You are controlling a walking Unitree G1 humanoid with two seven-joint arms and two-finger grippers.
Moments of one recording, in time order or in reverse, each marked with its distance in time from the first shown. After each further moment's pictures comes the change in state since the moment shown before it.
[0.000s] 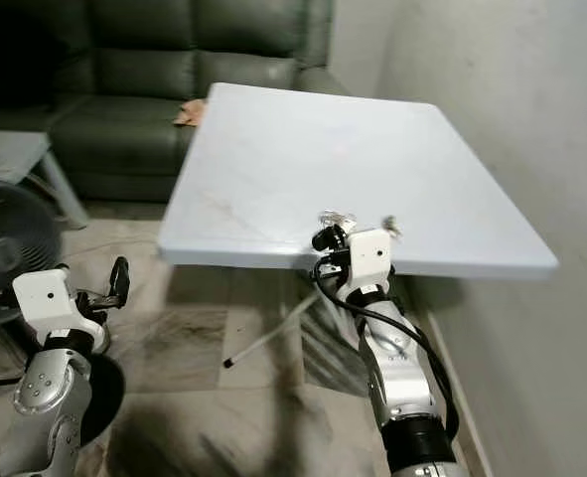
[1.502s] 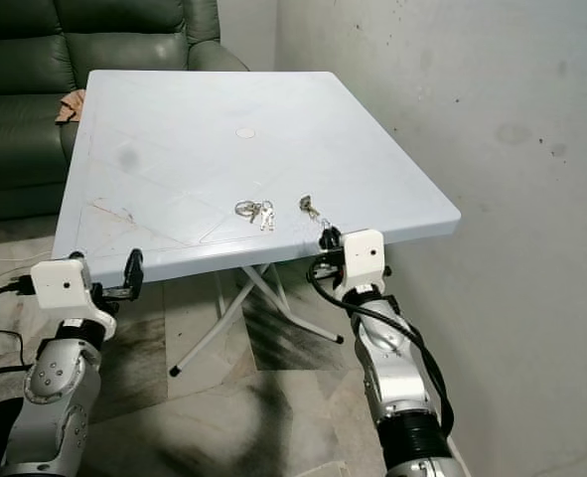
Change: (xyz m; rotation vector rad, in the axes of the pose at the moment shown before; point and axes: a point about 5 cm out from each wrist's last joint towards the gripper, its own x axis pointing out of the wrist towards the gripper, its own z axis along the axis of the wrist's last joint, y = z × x) left arm 0.005 -0.010 0.005 0.033 -0.015 -0.049; right arm 0.003 0.007 -0.005 -0.011 0.029 0.011
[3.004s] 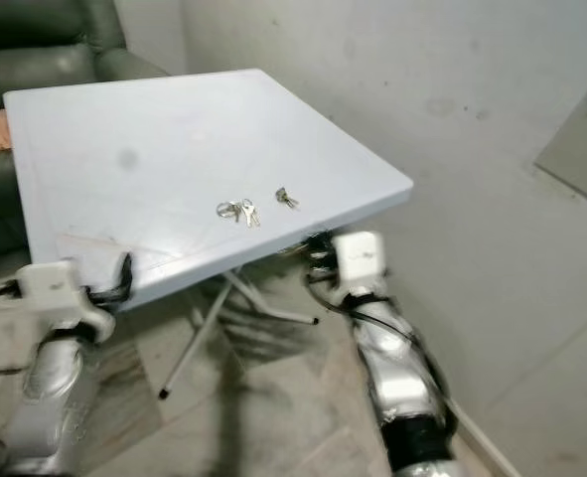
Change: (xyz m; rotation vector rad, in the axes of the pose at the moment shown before) left arm 0.003 -0.009 0.004 -0.060 0.006 -0.018; right arm -0.004 -0.010 -0.001 -0.026 0.009 -0.024
